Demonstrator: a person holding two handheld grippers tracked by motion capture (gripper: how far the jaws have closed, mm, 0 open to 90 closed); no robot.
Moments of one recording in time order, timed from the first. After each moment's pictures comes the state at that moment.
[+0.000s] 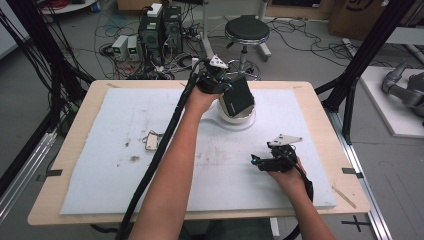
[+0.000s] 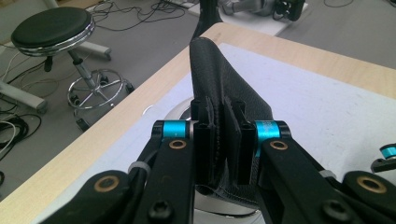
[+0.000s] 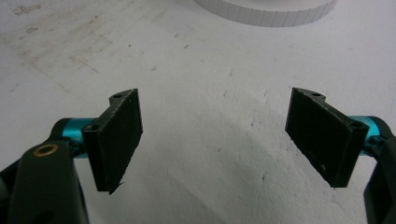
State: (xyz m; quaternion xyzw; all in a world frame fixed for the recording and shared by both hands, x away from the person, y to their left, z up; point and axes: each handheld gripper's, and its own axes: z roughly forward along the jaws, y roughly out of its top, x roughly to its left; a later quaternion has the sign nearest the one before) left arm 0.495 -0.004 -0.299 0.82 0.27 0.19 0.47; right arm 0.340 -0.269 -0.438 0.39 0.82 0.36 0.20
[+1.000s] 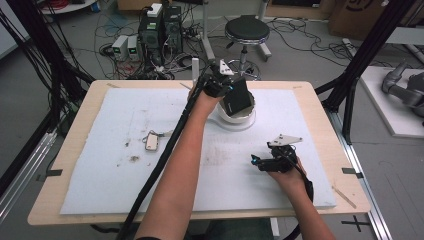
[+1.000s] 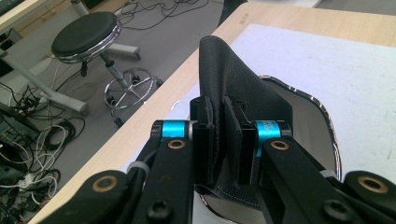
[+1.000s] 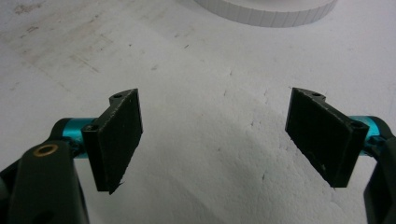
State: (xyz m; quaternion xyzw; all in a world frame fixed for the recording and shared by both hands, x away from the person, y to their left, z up) left arm 0.505 -0.021 -0.320 0.84 0.24 0.26 0.42; right arm 0.339 -0.269 -0.438 0.39 0.82 0.36 0.20
